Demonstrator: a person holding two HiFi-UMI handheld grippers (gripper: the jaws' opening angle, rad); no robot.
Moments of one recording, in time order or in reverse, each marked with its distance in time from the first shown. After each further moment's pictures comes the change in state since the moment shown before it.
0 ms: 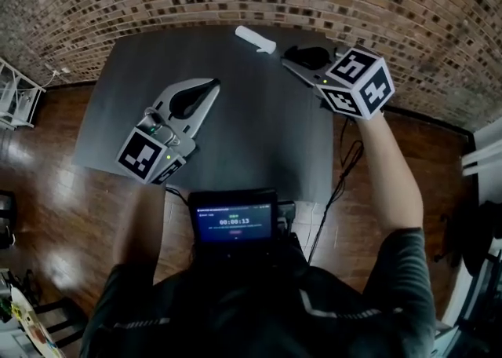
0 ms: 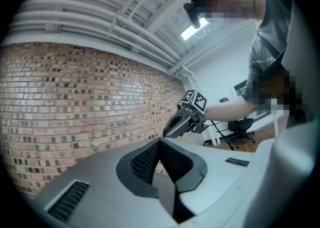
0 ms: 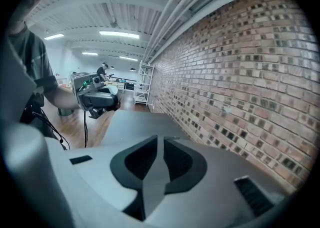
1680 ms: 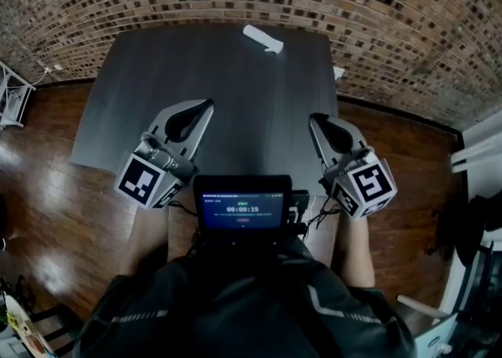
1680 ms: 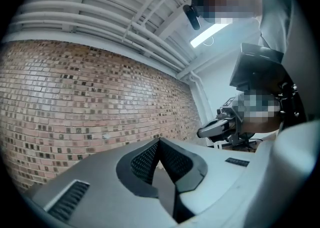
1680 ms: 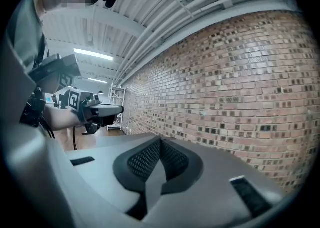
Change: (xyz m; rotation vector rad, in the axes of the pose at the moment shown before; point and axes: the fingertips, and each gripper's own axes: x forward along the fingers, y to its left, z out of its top) left arm -0.100 0.021 -0.001 -0.095 -0.016 0.076; right arm -0.040 0.121 -0.010 0.257 -0.269 -0.340
